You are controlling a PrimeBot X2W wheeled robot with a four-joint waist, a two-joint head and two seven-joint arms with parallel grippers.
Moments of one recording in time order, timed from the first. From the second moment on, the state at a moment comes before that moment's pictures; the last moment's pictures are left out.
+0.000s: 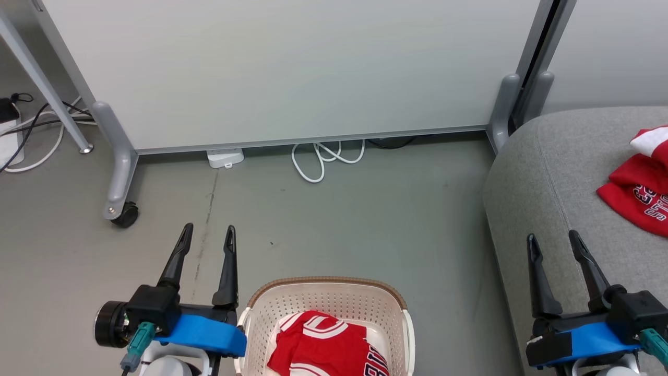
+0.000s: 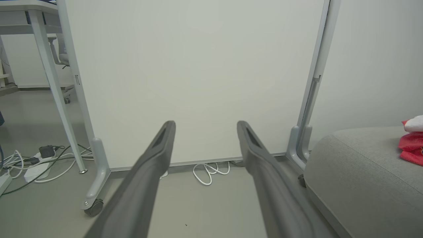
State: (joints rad) left arm -0.09 0.05 -0.09 0.23 -0.12 -0.12 -0.26; right arm -0.03 -0.05 -0.08 0.14 0.08 0.13 -0.26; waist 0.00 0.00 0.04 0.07
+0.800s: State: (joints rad) left arm -0.64 0.23 -0.66 0.67 -0.23 -0.13 -0.26; right arm -0.34 -0.05 -0.03 0.03 0.05 0.13 -0.26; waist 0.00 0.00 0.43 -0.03
